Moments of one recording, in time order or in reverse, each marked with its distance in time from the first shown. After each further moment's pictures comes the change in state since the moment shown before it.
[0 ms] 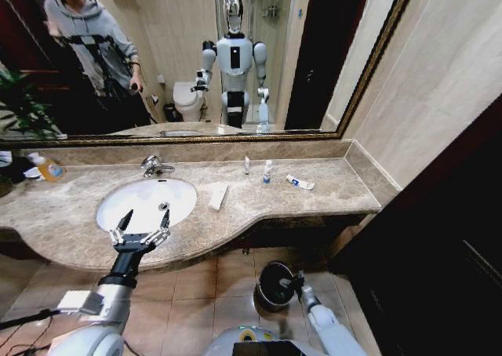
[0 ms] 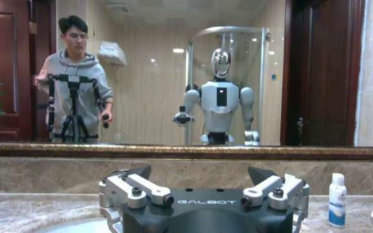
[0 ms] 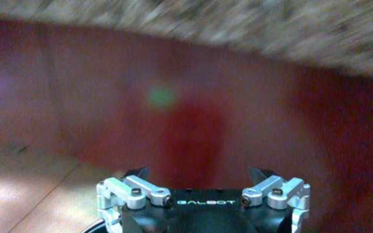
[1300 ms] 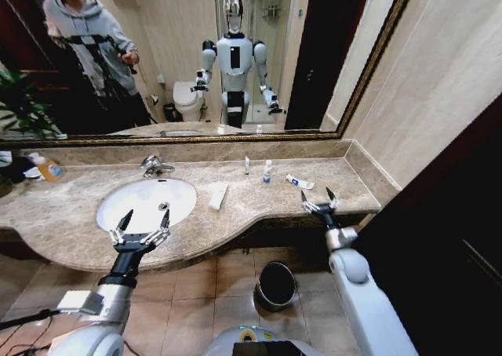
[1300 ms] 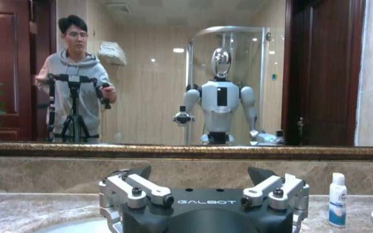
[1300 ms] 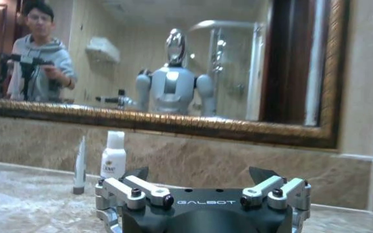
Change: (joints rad) left arm 0.000 0.000 0.000 0.000 0.000 0.000 0.000; right arm 0.158 -0.093 0.084 0.691 0.206 -0.356 -0.024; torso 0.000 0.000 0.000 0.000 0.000
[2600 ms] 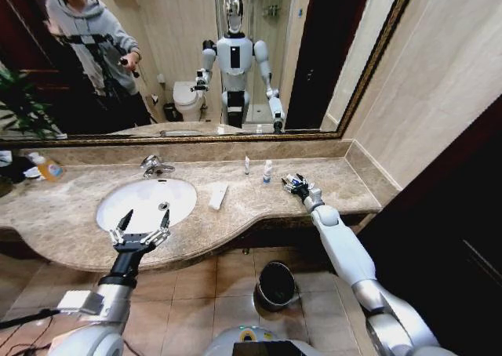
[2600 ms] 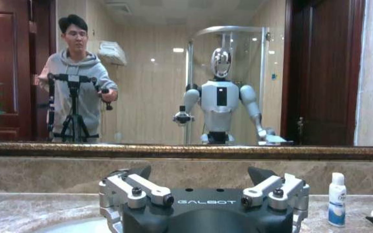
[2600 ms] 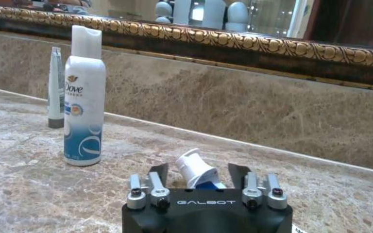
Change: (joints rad) left arm 0.000 0.000 0.000 0.000 0.000 0.000 0.000; right arm 0.408 -0.021 -0.211 -0.501 -0.030 -0.082 -0.062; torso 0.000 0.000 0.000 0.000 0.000
